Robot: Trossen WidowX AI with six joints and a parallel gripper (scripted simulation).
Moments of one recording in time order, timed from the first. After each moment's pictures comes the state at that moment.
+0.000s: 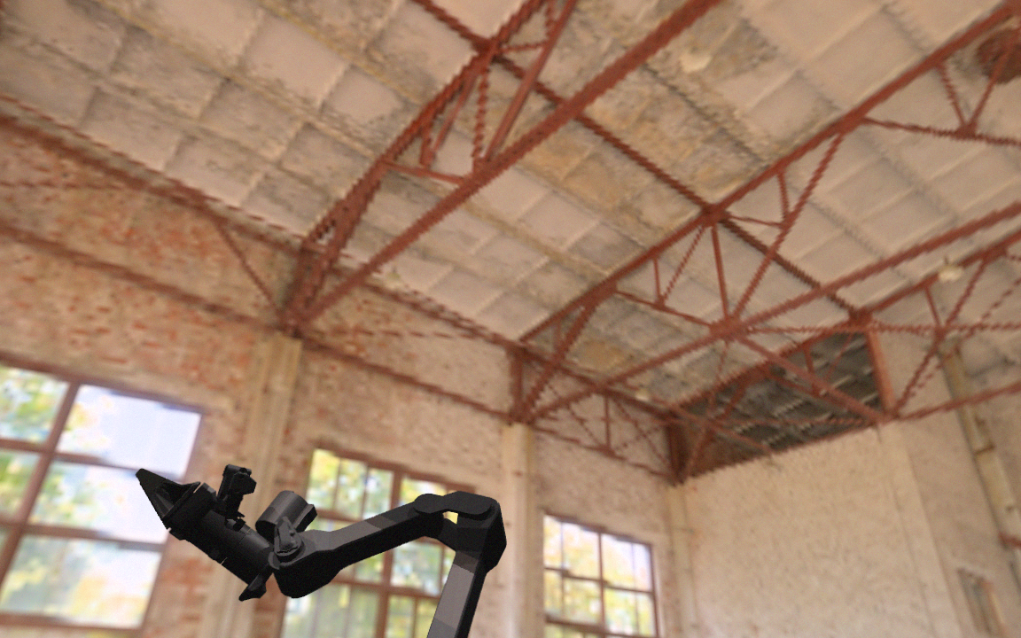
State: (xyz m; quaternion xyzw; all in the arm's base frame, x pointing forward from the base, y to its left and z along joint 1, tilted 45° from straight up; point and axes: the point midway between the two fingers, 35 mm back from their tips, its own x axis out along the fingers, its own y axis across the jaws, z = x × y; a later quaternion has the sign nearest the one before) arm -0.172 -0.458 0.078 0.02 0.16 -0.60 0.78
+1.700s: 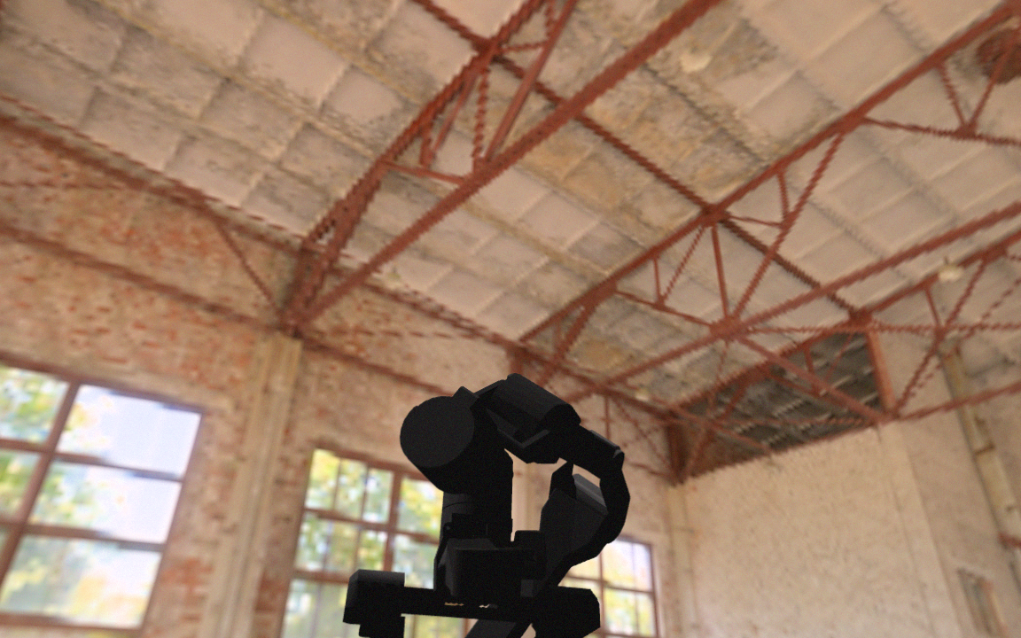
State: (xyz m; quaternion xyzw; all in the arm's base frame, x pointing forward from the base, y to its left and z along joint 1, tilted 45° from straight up) arm 0.288 -0.015 0.070 0.27 0.69 0.25 0.63
